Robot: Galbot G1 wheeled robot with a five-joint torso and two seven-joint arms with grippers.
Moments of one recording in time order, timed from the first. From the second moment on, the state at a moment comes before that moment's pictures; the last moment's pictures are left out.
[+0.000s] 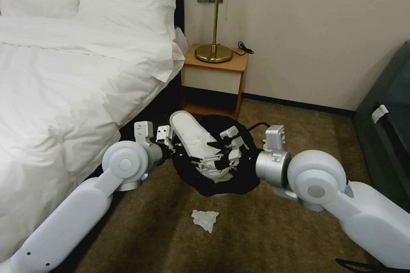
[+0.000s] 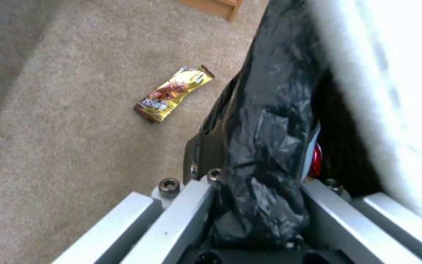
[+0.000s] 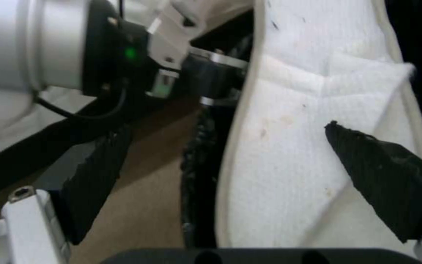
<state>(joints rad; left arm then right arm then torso) 0.70 -0.91 0.00 -2.05 -1.59 0.74 -0.85 -0.65 0.76 -0.15 2.23 1.34 -0.72 0.26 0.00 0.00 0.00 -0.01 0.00</state>
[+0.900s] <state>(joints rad) 0.72 -0.90 -0.04 -2.06 -1.63 0.74 -0.86 -0.59 0.76 -0.05 2.19 1.25 -0.65 0.24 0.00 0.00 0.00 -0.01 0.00</state>
